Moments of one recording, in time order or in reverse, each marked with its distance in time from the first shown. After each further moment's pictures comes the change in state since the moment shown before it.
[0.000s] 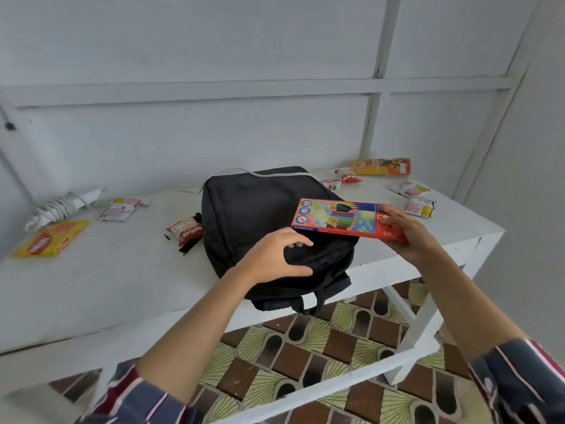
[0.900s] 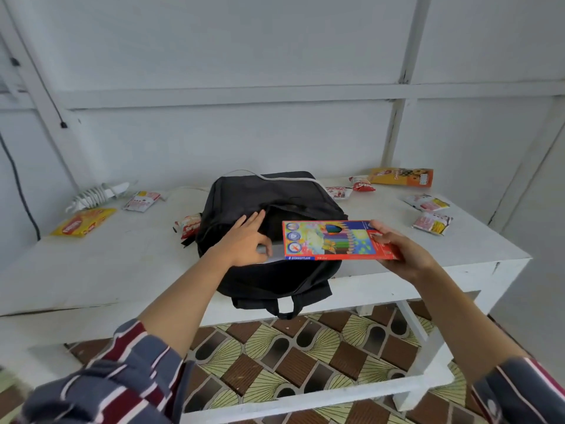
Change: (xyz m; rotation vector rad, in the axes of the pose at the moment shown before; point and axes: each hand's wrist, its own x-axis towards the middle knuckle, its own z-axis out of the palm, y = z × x) left_hand 0.023 -0.014 -0.012 0.669 -0.185 -0.295; right_hand 0.027 -0.004 -0.038 -0.007 -0.376 0.164
